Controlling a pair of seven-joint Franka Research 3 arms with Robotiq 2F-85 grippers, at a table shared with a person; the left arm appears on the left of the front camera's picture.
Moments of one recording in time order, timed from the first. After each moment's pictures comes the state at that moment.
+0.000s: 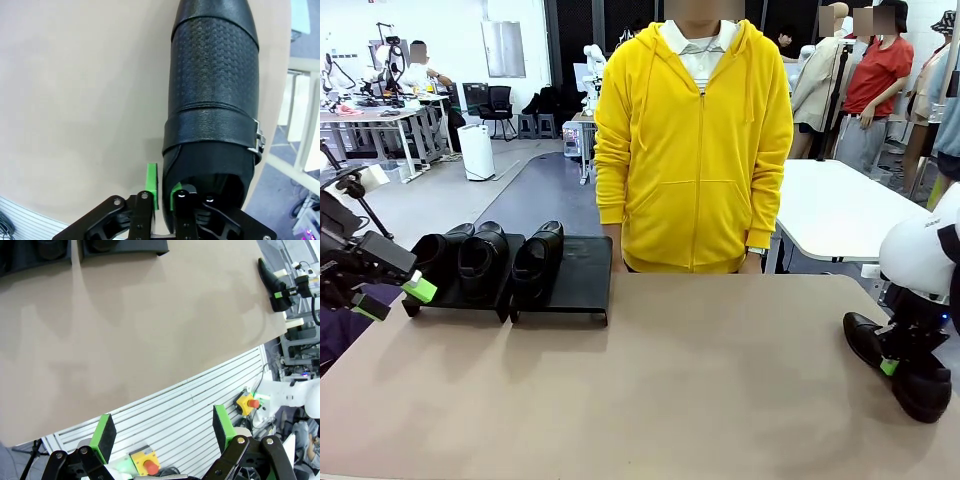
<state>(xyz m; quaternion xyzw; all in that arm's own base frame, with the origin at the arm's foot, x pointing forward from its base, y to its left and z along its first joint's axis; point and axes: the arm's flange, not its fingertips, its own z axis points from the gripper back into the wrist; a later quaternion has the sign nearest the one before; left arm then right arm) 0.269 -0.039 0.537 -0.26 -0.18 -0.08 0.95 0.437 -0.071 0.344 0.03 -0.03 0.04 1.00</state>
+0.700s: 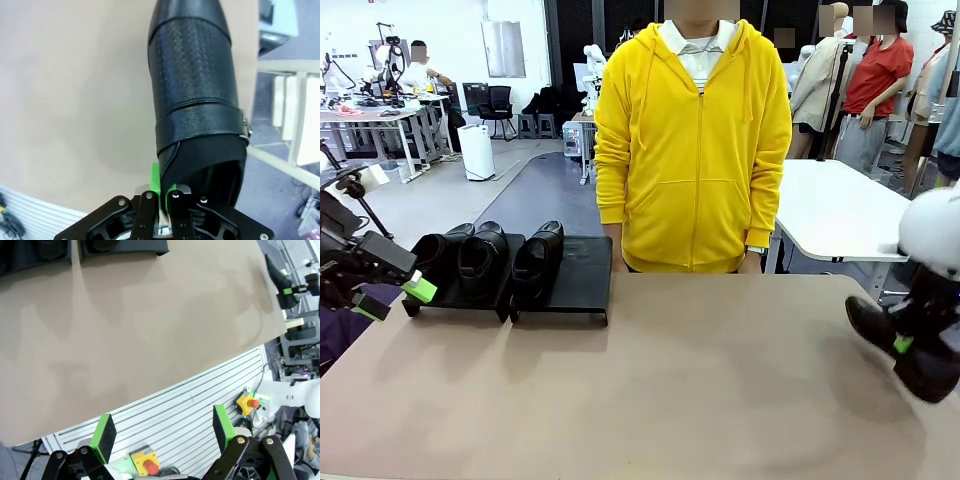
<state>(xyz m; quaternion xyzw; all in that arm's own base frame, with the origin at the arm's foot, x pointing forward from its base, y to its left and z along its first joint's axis) 0.269 -0.039 0.537 -0.26 -0.18 -0.08 0.95 0.427 -0.082 0.417 0.03 -0.07 0.02 1.00</state>
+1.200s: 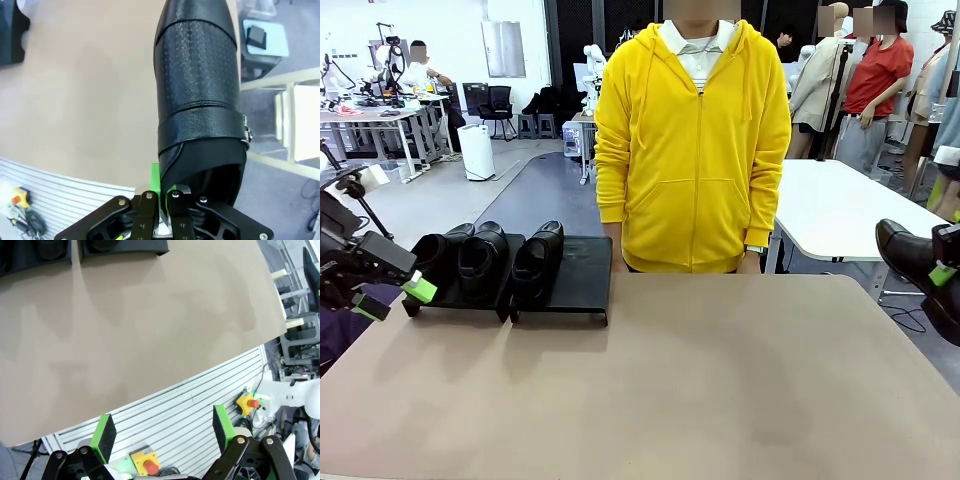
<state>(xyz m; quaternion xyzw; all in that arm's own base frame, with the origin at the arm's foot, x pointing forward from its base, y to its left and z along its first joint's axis) 0.269 -0.039 0.537 -0.26 -0.18 -0.08 0.95 0.360 -0.077 0.543 0.07 -0.15 0.00 0.99</state>
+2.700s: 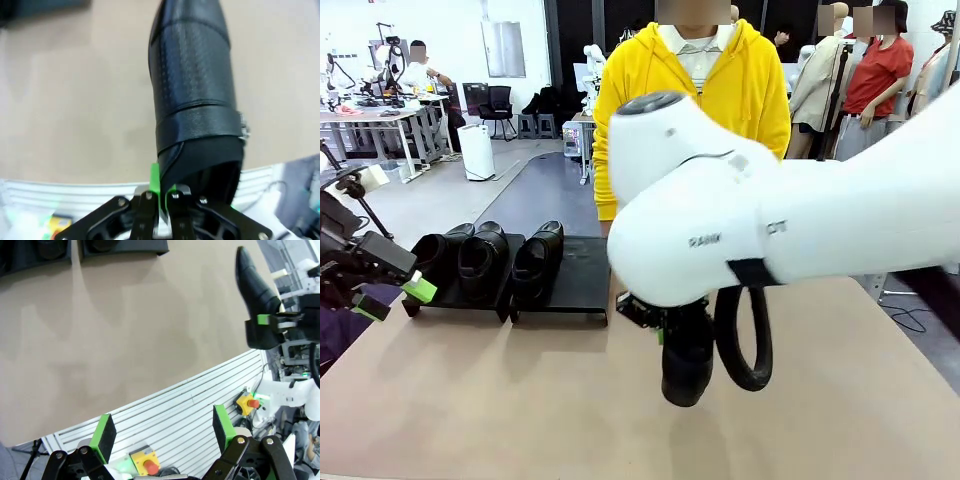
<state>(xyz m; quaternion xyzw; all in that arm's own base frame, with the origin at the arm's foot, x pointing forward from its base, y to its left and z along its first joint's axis) 0.269 -0.039 0.537 -0.26 -0.18 -0.08 0.95 0.333 0.379 0.463 -0.06 -0.11 -0.02 0.99</state>
